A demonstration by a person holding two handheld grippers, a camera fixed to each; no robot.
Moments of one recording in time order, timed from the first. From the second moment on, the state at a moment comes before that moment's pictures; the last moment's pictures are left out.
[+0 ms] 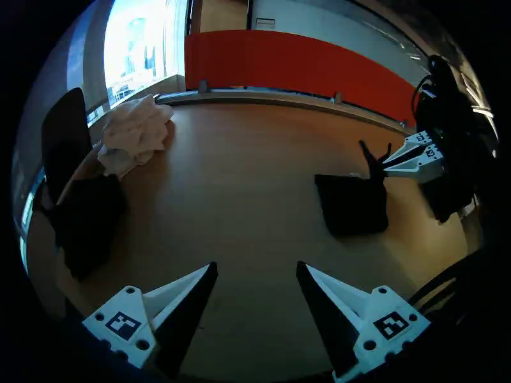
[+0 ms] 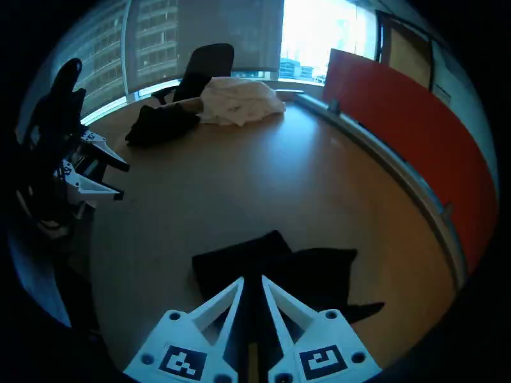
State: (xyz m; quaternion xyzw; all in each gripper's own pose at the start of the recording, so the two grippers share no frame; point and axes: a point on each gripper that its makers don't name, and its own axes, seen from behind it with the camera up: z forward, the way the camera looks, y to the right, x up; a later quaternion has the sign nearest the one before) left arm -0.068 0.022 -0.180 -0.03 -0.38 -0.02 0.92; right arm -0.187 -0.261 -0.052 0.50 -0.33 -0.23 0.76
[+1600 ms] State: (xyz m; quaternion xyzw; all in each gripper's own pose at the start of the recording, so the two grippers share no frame) left arm -0.063 0.013 -0.182 -0.02 -0.38 -0.02 0.92; right arm -0.221 -0.262 -0.069 0.48 -0.37 -0.21 0.77
